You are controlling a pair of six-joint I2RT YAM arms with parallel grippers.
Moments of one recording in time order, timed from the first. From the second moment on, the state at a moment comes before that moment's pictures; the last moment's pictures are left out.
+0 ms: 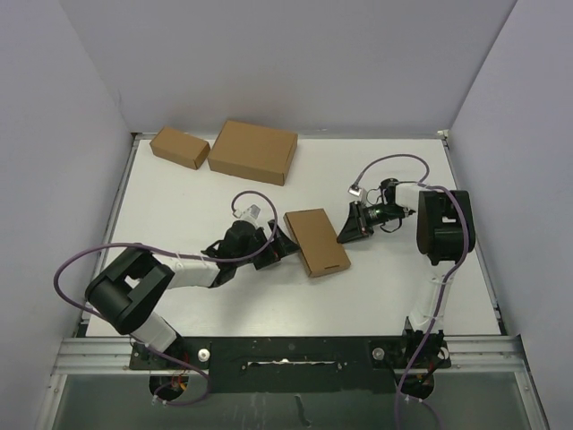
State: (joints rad) left arm -0.71 1.57 0.56 0.47 0.14 -1.06; right arm 0.04 2.09 1.29 -0.79 -1.03 -0.31
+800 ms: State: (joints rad) left arm -0.72 1.73 0.71 0.61 0.20 -1.15; right arm 0.01 2.10 1.29 -0.79 -1.05 -0.30
